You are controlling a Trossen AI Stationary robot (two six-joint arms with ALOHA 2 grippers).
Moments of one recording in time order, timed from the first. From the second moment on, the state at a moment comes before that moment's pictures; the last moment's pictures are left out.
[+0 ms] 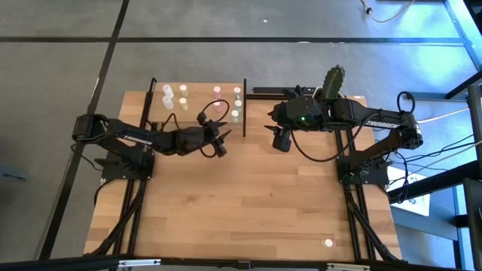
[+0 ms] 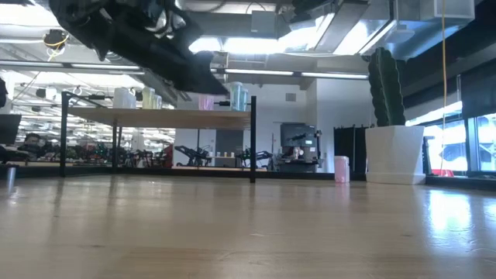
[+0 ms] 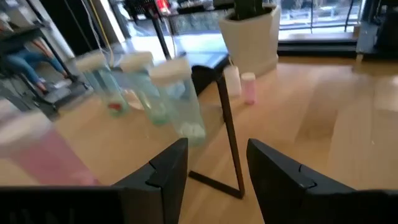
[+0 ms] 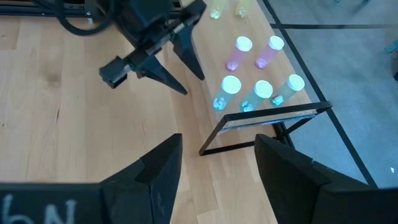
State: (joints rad) left arm 0.08 1.37 0.57 0.51 -0.57 0.04; right arm -0.02 1.42 1.60 -0.88 0.31 0.00
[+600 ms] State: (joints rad) left arm 0.17 1.48 0.57 0.66 -0.42 0.03; right arm -0.02 1.42 1.60 -0.88 0.31 0.00
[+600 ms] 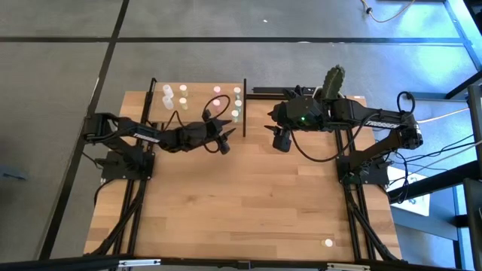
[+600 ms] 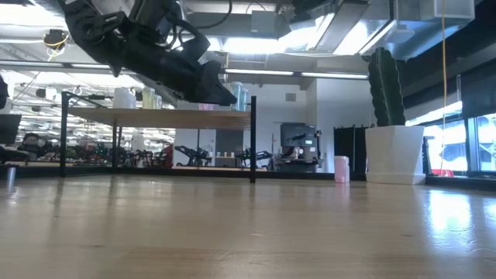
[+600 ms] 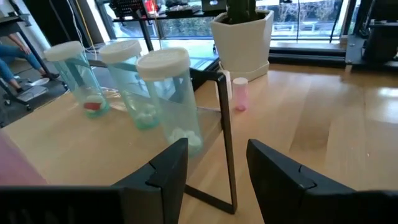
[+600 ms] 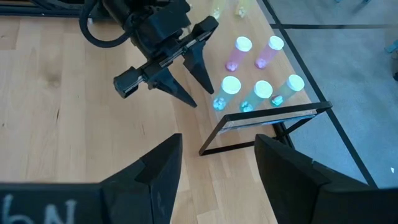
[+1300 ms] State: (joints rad) left arm 0.20 1.49 0.57 0.70 -0.37 0.04; right arm -0.02 1.42 1.60 -0.88 0.31 0.00
